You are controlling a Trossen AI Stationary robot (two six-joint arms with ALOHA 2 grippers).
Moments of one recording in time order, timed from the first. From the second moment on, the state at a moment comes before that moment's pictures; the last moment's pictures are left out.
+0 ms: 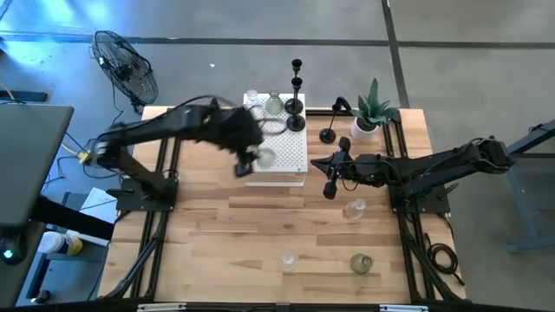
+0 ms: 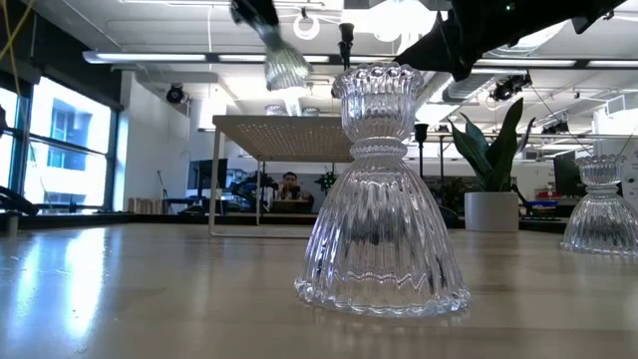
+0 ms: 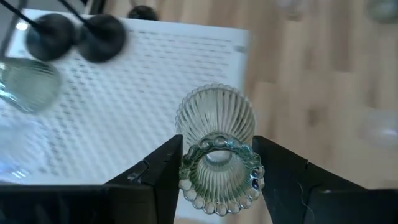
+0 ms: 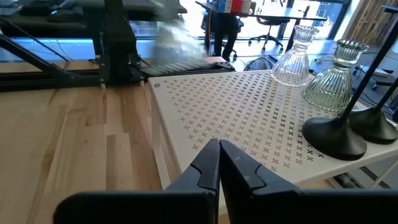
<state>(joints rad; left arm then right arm) 0.13 1.51 1.73 -1.12 -0.09 0.00 0.07 1.10 0.61 0.25 0.42 0.03</state>
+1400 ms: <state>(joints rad) 0.39 1.83 1.96 -1.11 -0.15 0.24 0.07 1.10 0.61 0.24 0.41 0.01</state>
